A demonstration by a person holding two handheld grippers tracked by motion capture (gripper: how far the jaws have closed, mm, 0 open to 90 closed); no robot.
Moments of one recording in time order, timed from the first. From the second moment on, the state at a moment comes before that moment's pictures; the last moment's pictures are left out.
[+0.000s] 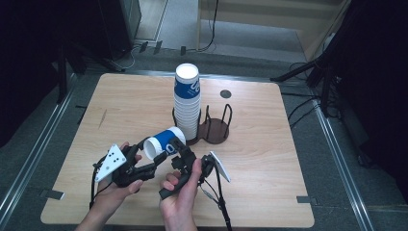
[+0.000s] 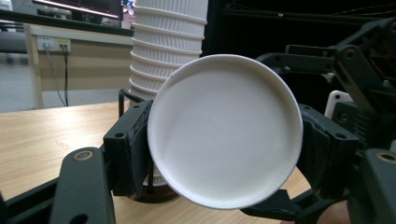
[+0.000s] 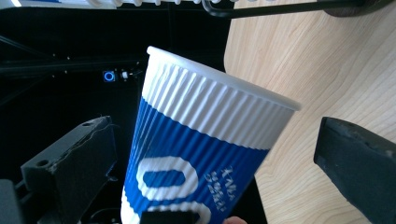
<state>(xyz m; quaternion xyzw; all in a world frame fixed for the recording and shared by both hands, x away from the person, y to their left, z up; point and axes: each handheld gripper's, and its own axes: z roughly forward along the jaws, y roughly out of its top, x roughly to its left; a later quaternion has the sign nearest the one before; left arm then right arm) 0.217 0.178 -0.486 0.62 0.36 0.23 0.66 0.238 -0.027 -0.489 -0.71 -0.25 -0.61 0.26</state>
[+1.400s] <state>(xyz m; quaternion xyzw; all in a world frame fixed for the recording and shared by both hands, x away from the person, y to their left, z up) 0.213 0.179 -0.488 0.62 0.34 0.22 0.68 0.256 -0.021 -0.502 -0.67 -0.21 -0.62 0.36</state>
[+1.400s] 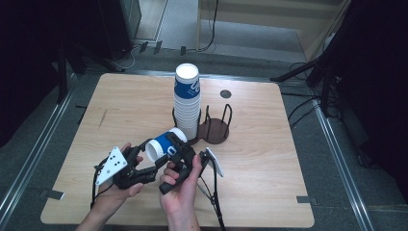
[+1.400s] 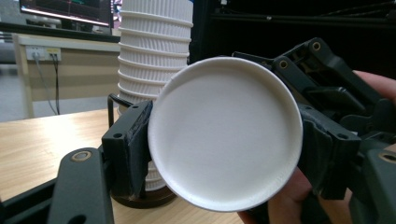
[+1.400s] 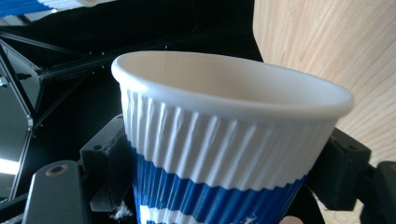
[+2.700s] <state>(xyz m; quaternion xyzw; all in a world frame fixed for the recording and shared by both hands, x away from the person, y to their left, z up) 0.210 0.193 -0.483 0.63 0.40 0.22 0.63 0.261 -0.059 -0.454 -0.62 -0.33 -0.70 0.13</state>
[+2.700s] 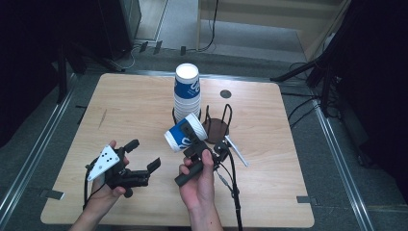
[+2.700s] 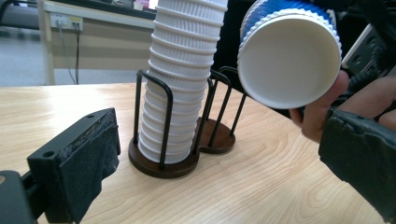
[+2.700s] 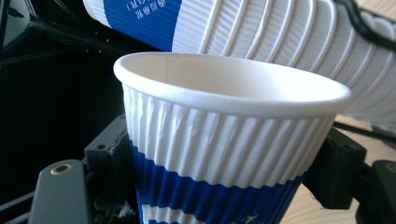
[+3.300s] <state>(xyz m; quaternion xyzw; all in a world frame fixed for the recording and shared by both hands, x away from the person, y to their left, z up) 0.211 0.201 -0.491 0.64 0.41 0.23 0.61 0.264 -0.072 -0.450 -0.61 -0.34 -0.71 0.08</state>
